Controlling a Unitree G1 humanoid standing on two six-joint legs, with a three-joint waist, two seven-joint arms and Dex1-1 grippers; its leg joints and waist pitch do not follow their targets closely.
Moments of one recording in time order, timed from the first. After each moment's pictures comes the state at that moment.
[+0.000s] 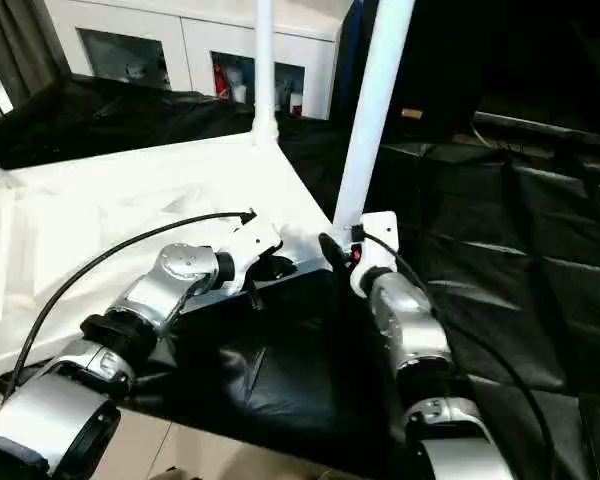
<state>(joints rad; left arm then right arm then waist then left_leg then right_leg) -0.76 0.09 -0.26 0.89 0.13 0.05 -0.78 -0.52 -0.10 -0.05 0.73 0.13 0.05 0.33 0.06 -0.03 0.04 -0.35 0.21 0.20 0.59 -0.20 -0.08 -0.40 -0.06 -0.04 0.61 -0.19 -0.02</state>
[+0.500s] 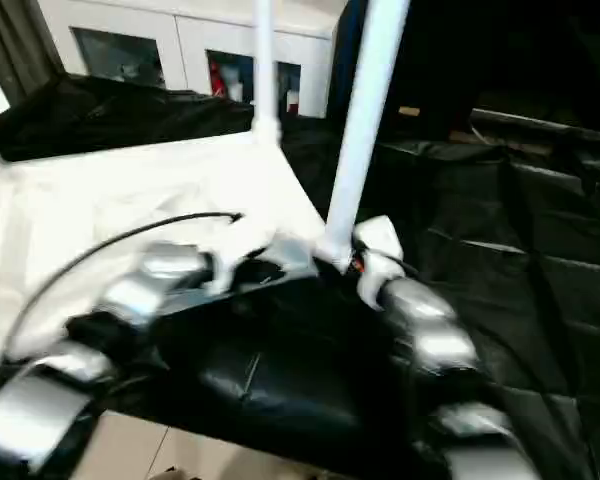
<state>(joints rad) -0.70 0.23 -0.27 0.79 0.08 0.00 -1.06 -0.42 -0.30 0.04 0.62 0.18 0.02 0.85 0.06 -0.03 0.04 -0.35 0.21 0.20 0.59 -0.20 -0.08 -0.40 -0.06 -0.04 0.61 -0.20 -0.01</state>
